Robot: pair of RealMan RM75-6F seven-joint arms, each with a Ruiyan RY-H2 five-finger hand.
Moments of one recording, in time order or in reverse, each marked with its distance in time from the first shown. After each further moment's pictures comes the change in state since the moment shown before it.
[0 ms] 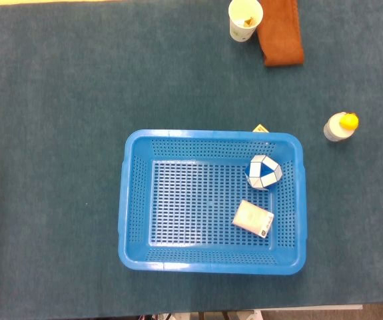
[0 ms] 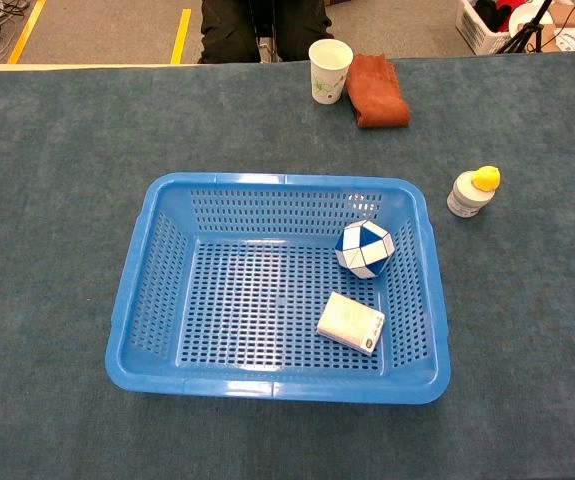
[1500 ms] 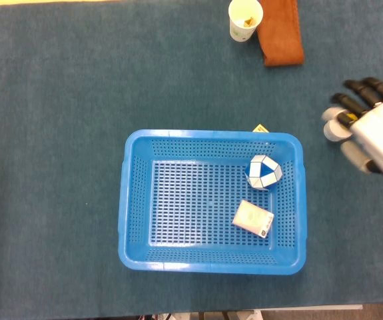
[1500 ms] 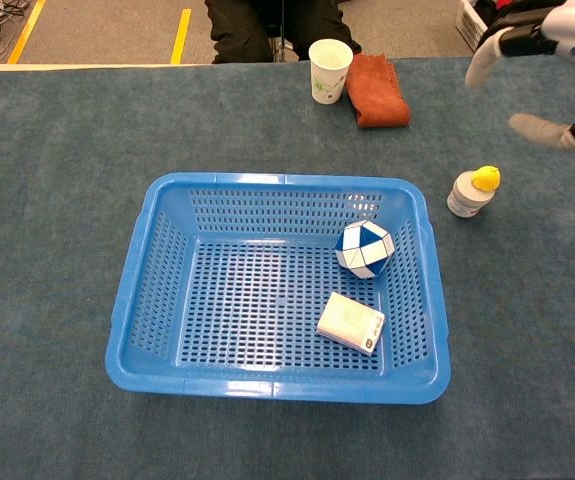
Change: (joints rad) left arm -0.005 -0.033 -0.032 -0.011 -0.036 0.027 0.019; right arm 0.361 0.060 0.057 -0.198 -0.026 -0.509 -0.280
